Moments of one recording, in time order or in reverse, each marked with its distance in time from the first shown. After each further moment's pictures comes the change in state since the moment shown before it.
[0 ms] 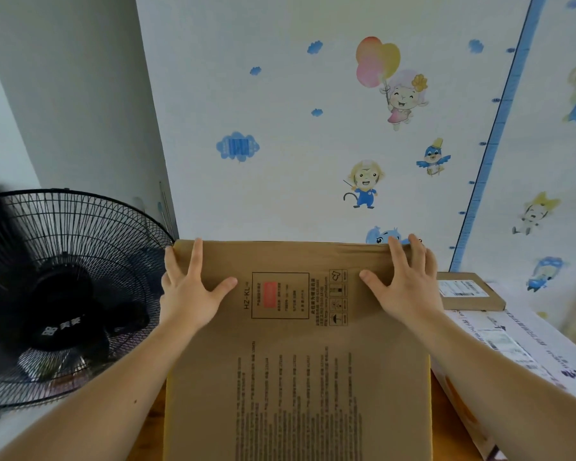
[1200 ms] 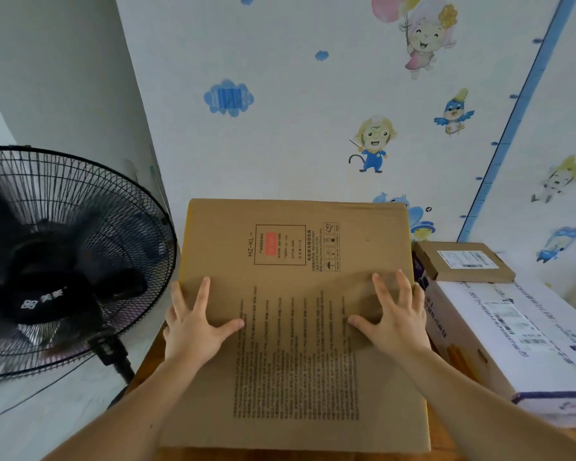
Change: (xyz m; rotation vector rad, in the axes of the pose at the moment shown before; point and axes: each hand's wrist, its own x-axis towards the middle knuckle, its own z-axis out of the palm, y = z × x) left_hand -0.037 -0.060 0.086 0.140 -0.247 -0.114; right_hand -0.046 0.037 0.091 -0.043 -0.336 0.041
